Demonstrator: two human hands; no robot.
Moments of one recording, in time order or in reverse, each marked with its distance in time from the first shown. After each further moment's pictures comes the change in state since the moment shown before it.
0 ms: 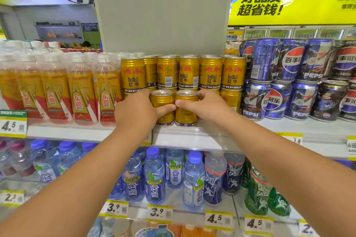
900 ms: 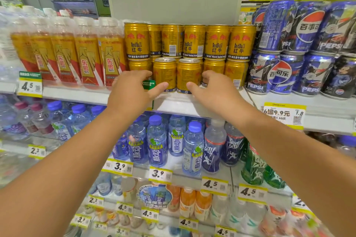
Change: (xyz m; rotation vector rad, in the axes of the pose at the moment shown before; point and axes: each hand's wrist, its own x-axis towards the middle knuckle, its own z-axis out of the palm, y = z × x) left_hand -0.045 -0.028 0.003 -0.104 0.043 0.110; right_hand -0.046 0.023 -0.001 -0.354 0.127 -0.222
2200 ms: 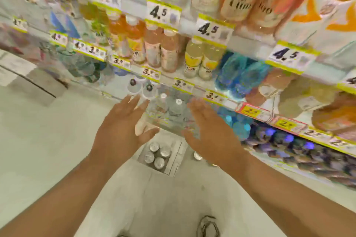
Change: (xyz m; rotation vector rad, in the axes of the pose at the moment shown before) left_hand -0.616 -0.347 0.277 0.176 -0.590 -0.150; right_hand -0.449 0.232 0.558 -0.176 -0.602 -0.241
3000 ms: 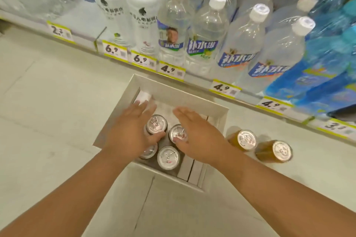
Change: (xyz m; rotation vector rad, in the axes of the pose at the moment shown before) left_hand -0.053 -0.157 0.464 -0.065 -0.213 -0.086; right_hand 0.017 0.097 0.476 0.131 -0.309 -0.020
